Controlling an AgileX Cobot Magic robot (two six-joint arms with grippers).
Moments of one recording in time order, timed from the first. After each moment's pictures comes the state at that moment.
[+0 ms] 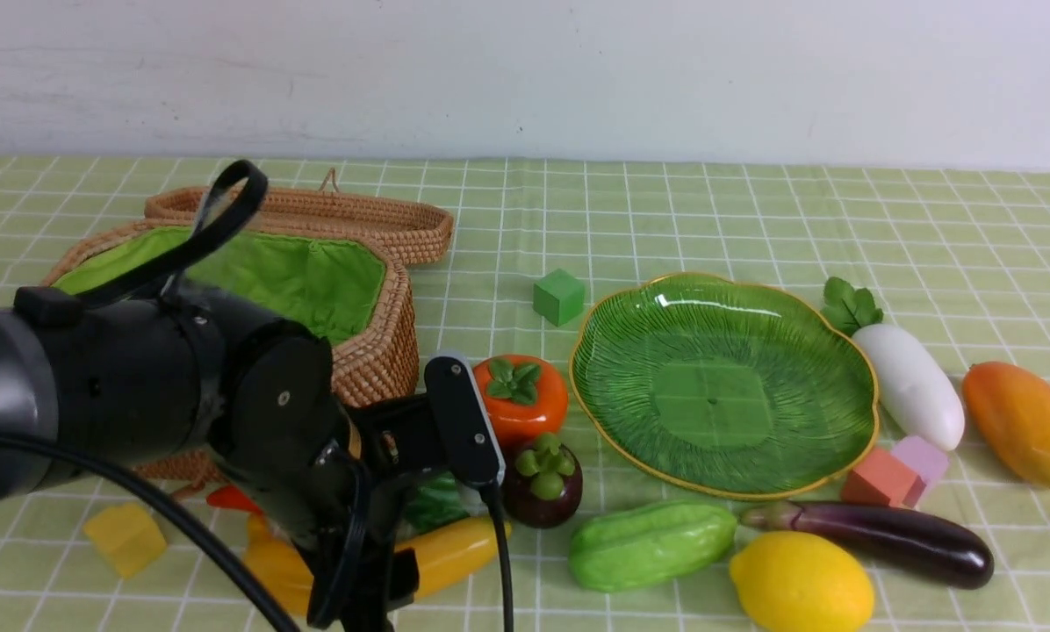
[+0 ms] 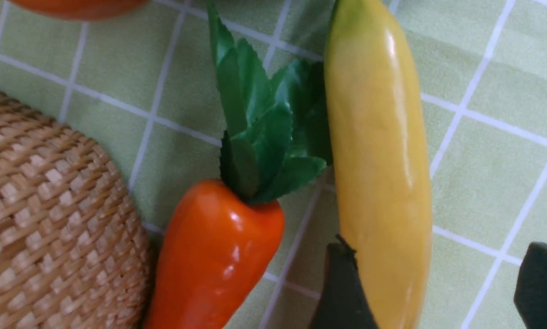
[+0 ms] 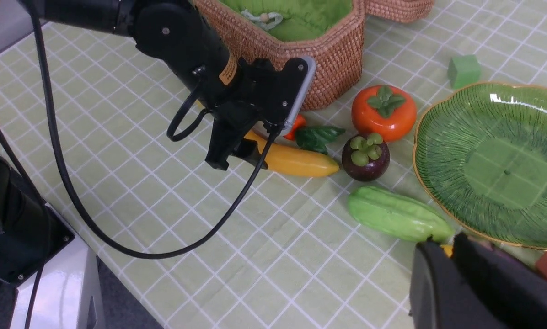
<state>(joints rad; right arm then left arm) 1.06 0.72 -1.28 -0.18 1.20 0.31 -0.56 1.60 -0.96 -0.04 0.64 0.68</state>
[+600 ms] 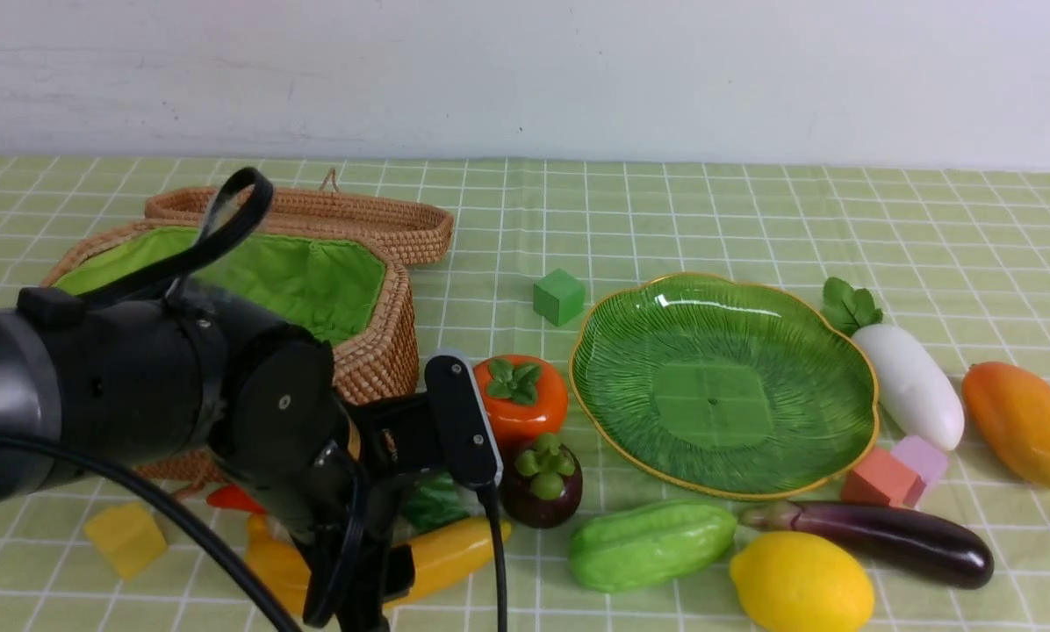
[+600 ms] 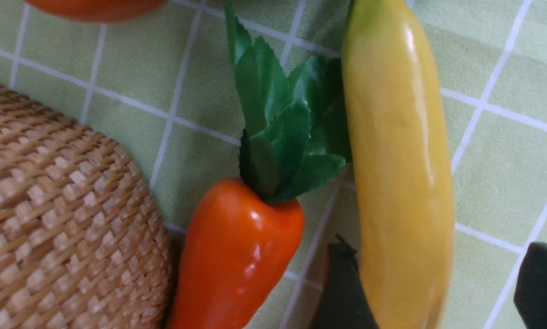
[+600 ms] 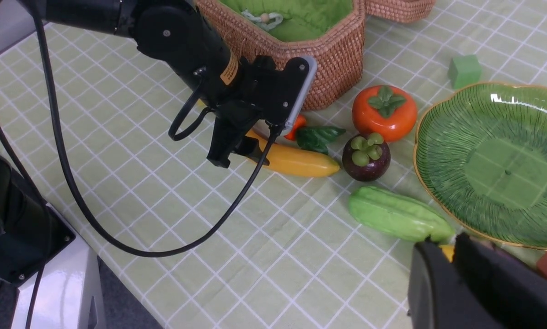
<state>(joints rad) 1.06 0.72 -1.28 -0.18 1.20 0.31 -0.56 1.60 -0.96 0.00 0.63 0.67</state>
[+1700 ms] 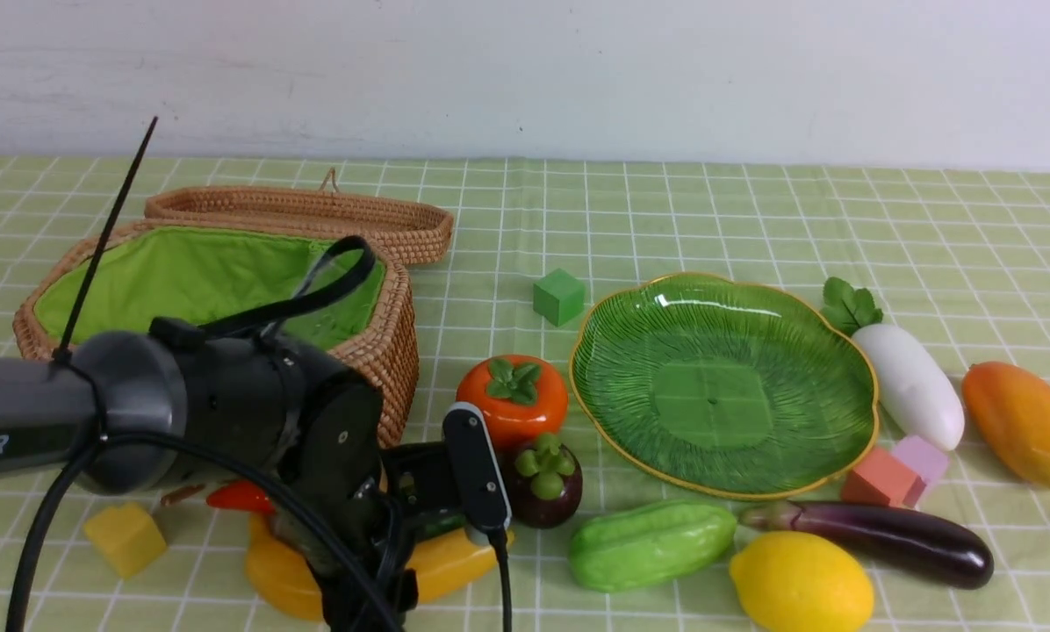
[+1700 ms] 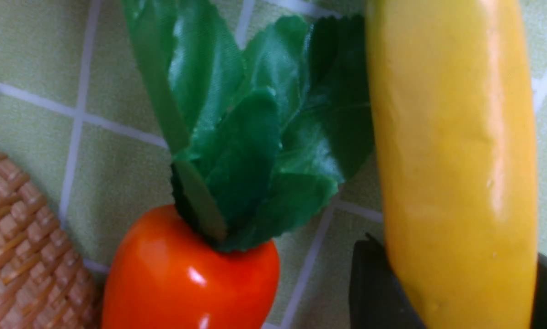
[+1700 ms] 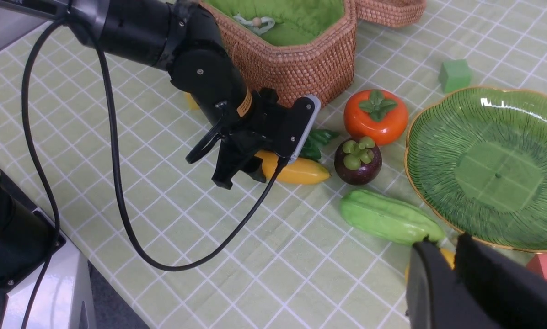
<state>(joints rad) 1.06 0.72 -1.28 -0.20 1.20 0.32 -0.56 1.76 -0.97 0.03 0.60 0.67</state>
